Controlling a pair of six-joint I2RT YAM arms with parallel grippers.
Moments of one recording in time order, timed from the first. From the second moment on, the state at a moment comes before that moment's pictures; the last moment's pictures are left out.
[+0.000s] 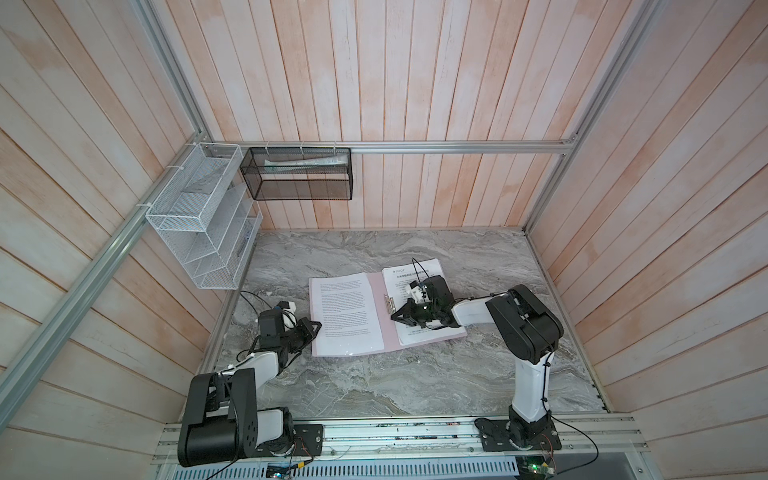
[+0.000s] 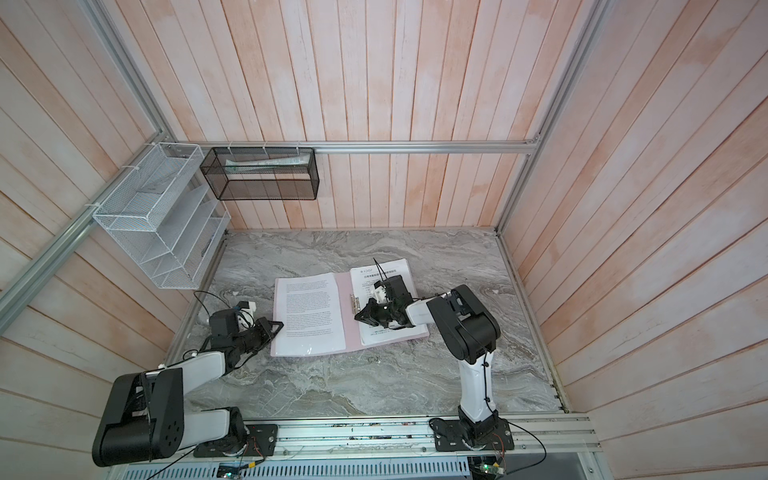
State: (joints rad) left arm 0.11 1.31 0.32 0.25 0.59 -0.63; right arm 0.55 2.01 0.96 0.25 -0.71 0.87
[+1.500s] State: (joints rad) left arm 0.02 1.38 0.47 0.20 0.62 -0.56; right arm 0.64 1.96 1.43 -0.47 0.02 0.52
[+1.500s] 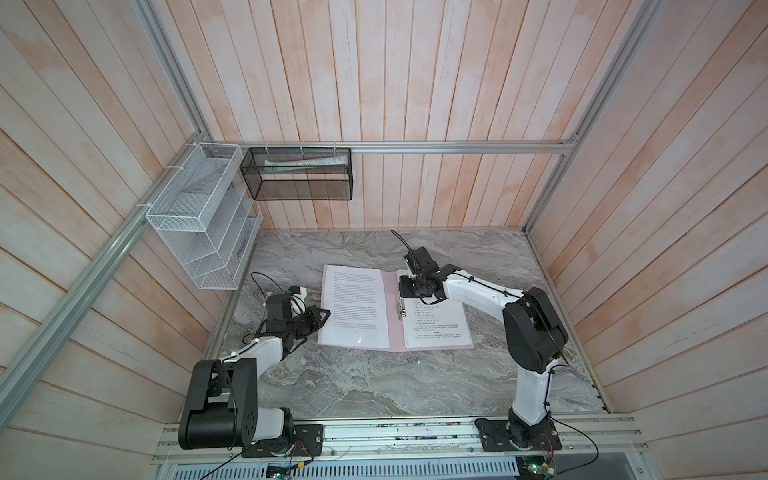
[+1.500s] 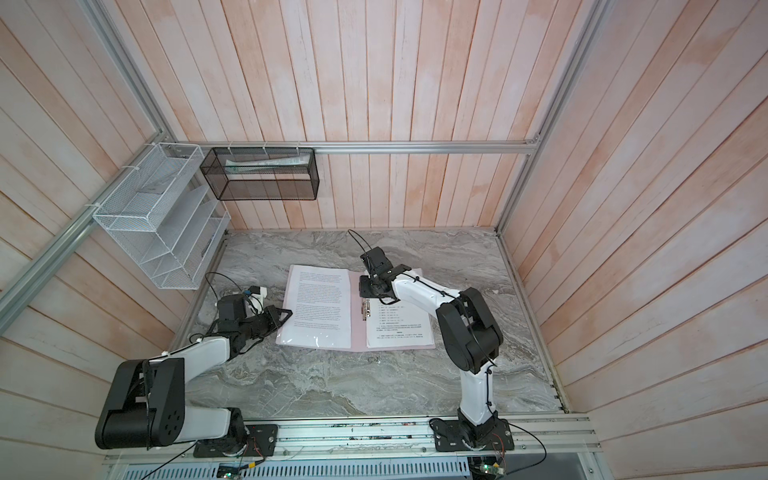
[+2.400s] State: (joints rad) left arm -0.02 1.34 0.46 0.20 0.57 -0.59; right arm 0.70 2.02 1.43 -0.52 0.04 0.51
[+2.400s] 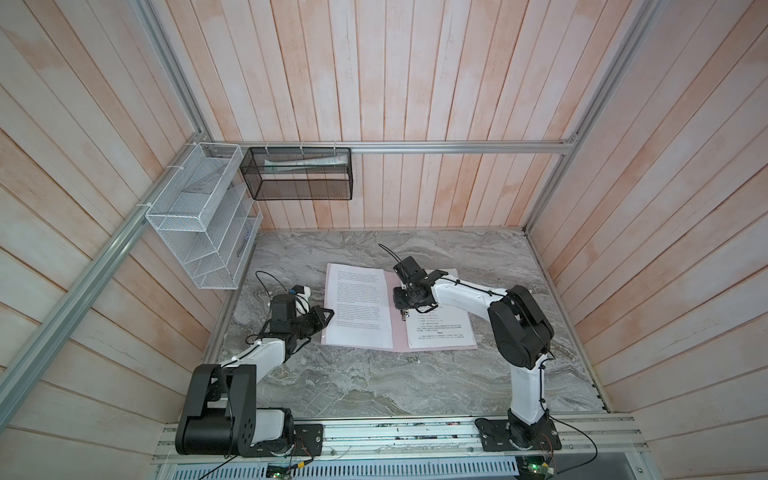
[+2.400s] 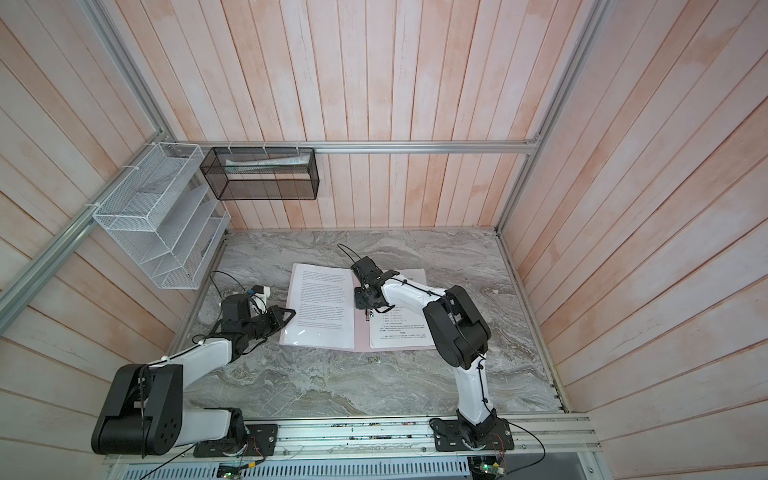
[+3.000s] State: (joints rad) left arm -0.03 1.28 0.46 0.16 0.57 -0.59; right arm 0.71 2.05 1.41 -0.49 0.02 0.52
